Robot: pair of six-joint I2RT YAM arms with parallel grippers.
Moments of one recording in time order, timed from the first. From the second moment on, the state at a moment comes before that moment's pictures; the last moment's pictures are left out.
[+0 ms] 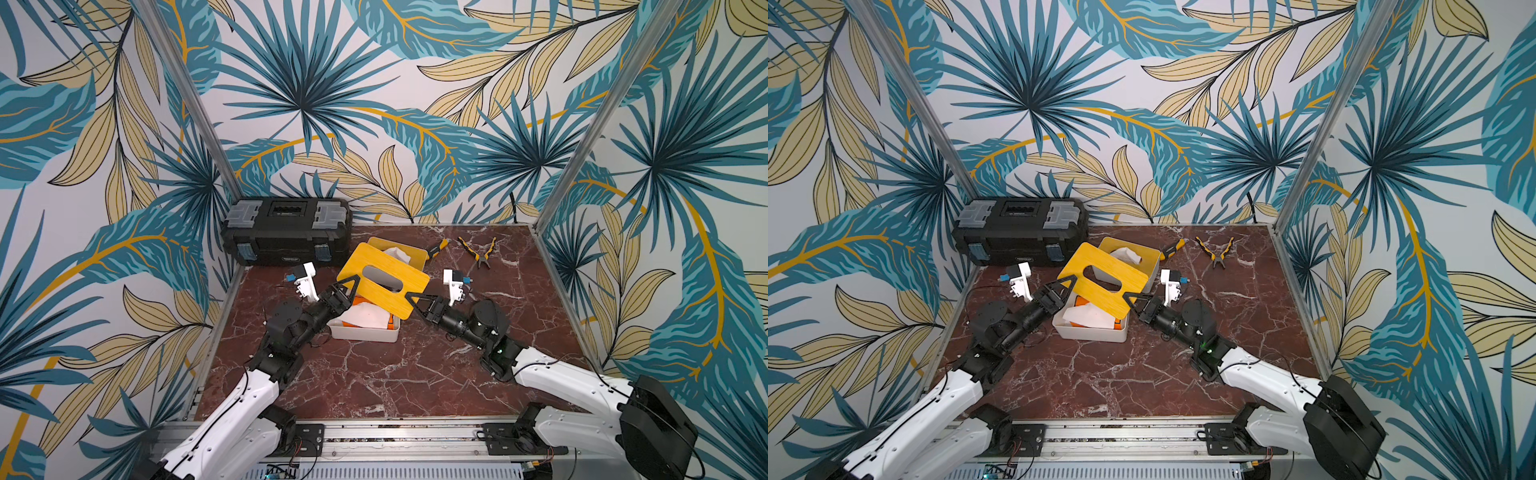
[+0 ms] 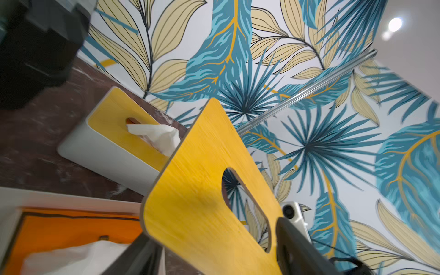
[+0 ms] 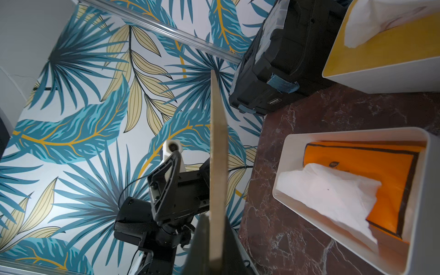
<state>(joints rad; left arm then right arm) -0.38 0.80 0.52 0.25 0.22 -0.96 0.70 1.17 0.59 0.60 -0.25 1.22</state>
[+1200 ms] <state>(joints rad) -0.24 0.85 0.72 -0.31 0.12 -0.47 0.50 1.78 0.97 0.33 -0.92 1.15</state>
